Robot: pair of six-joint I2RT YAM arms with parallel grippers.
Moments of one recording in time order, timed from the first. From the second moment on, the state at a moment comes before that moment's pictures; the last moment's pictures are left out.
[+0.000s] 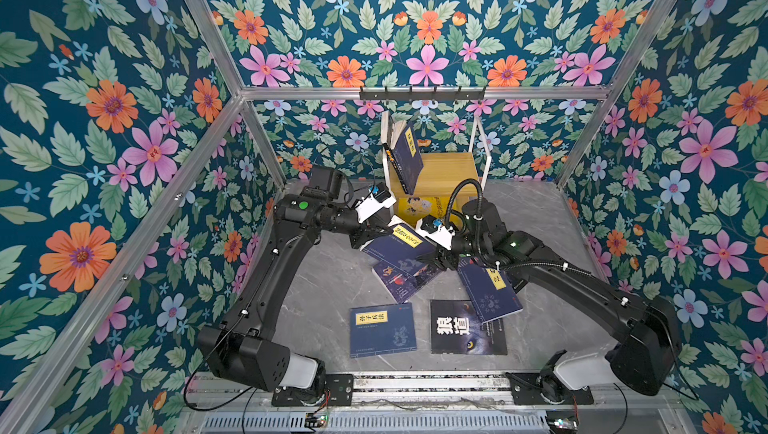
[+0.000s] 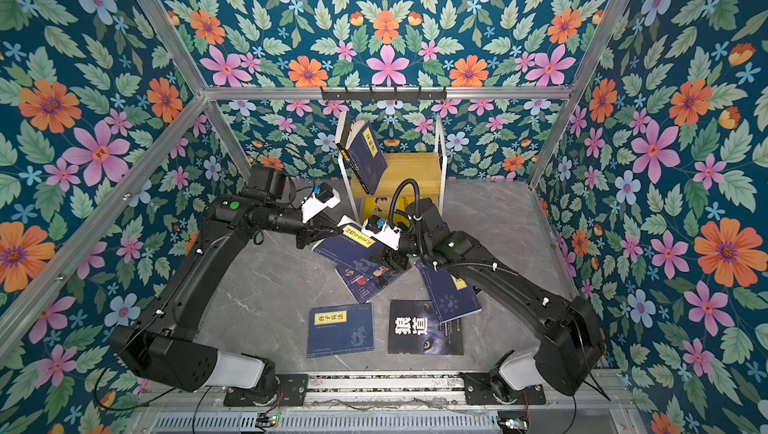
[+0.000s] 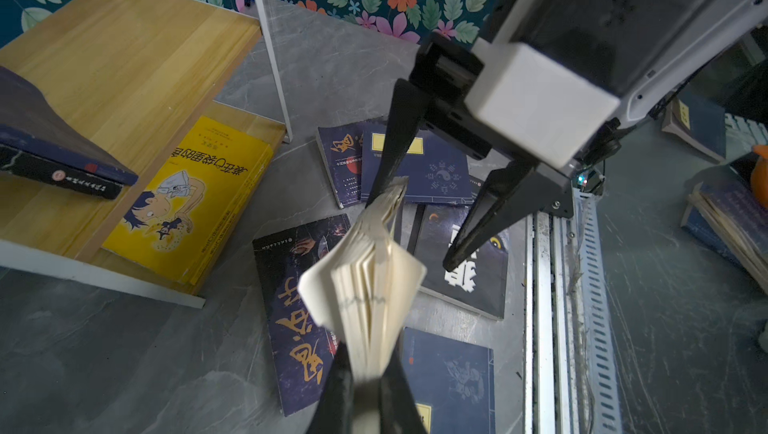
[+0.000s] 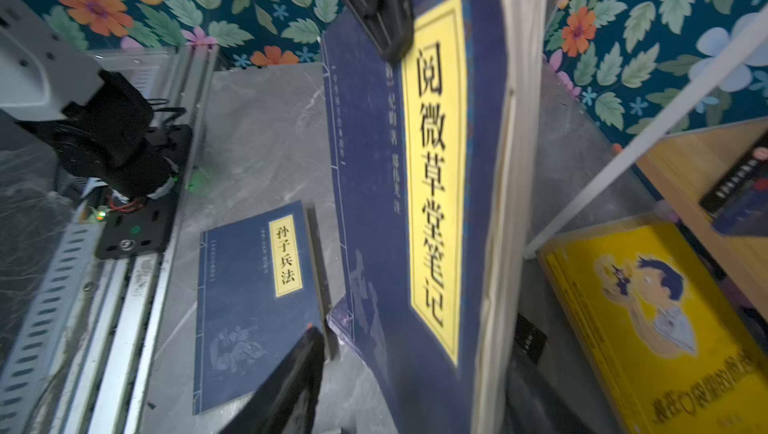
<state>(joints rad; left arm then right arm) -0.30 1.42 1.57 -1.08 0.83 0.67 0.69 1.40 1.18 -0.34 -0.46 -0.44</state>
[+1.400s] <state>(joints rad) -0.16 1.33 1.04 -0.30 0.86 -0.58 1.13 1.66 1.09 0.07 0.59 -0.50</state>
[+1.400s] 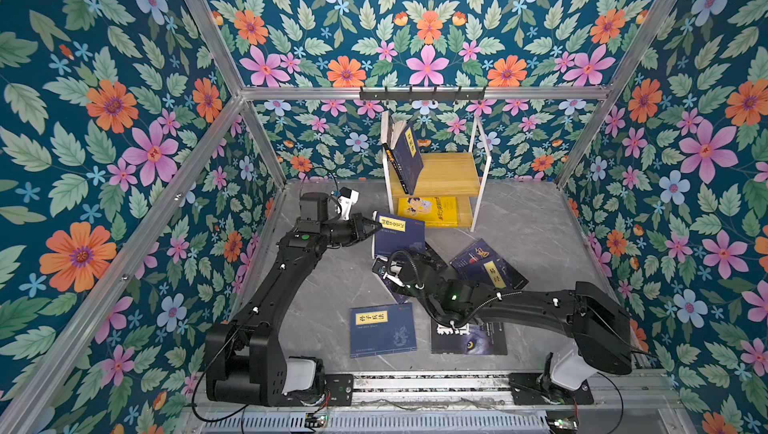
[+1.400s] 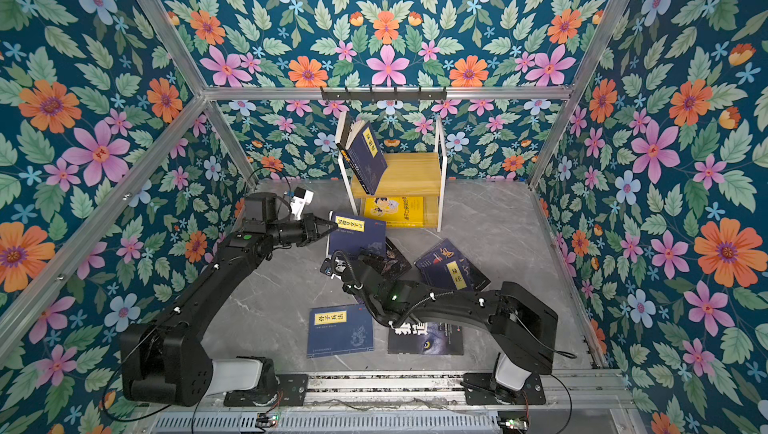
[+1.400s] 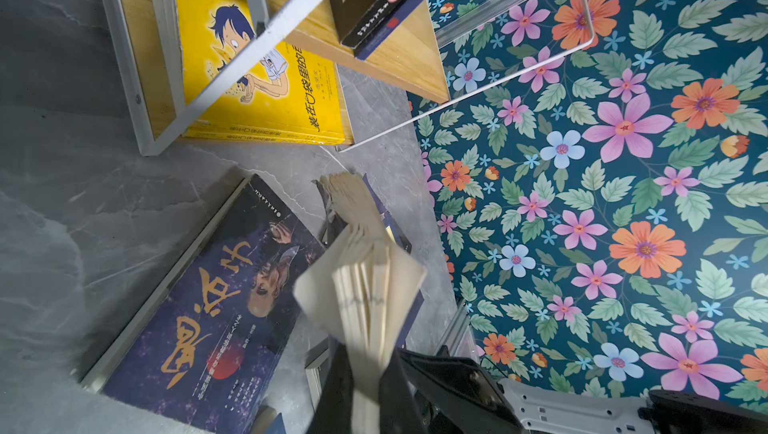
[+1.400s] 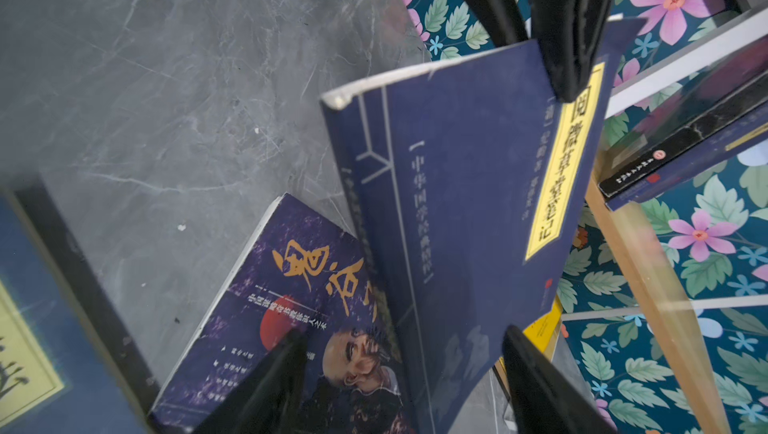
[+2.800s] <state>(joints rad) 0.04 1.31 0.95 -0.28 0.68 -0.37 0.96 1.27 0.71 0.22 0.45 -0.16</state>
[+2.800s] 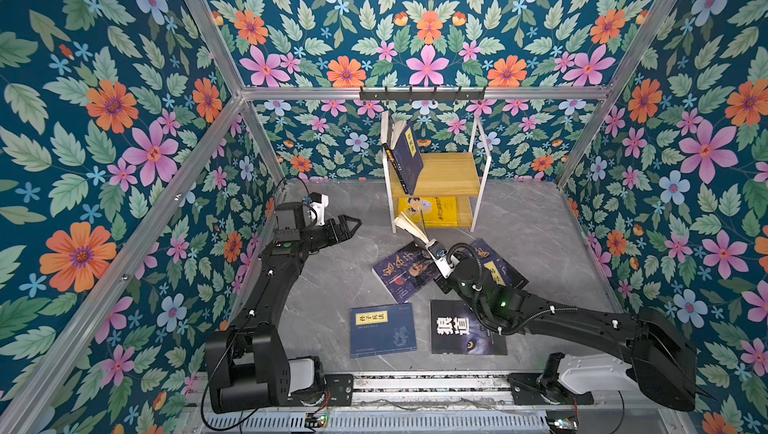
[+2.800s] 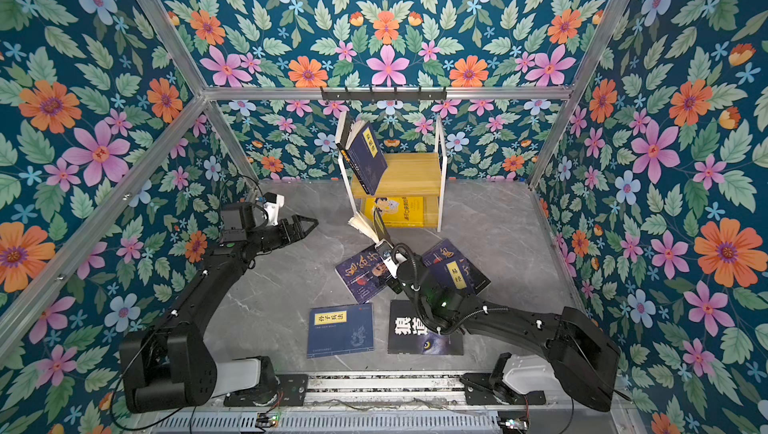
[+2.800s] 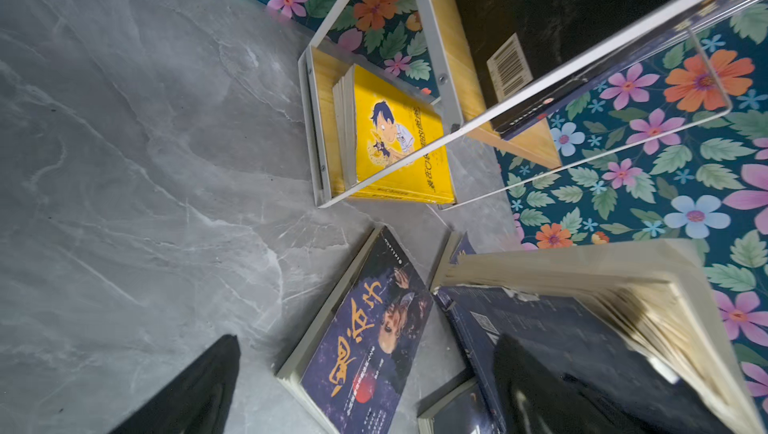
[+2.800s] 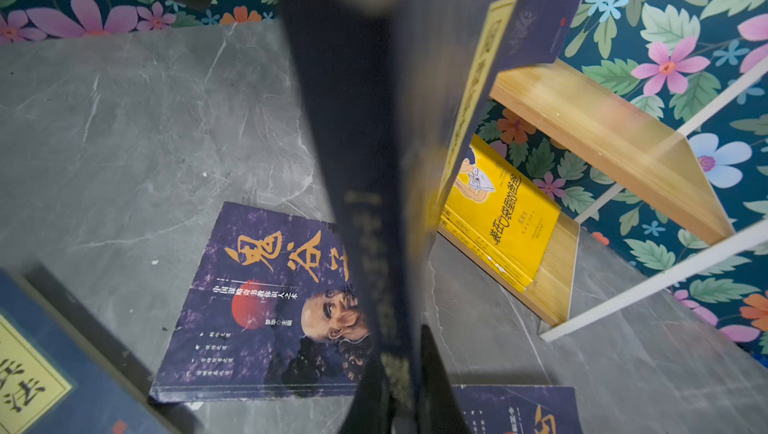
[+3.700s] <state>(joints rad) 0.05 1.30 0.94 -0.32 0.57 -0.26 0.72 1.25 1.01 0.18 0.39 0.08</state>
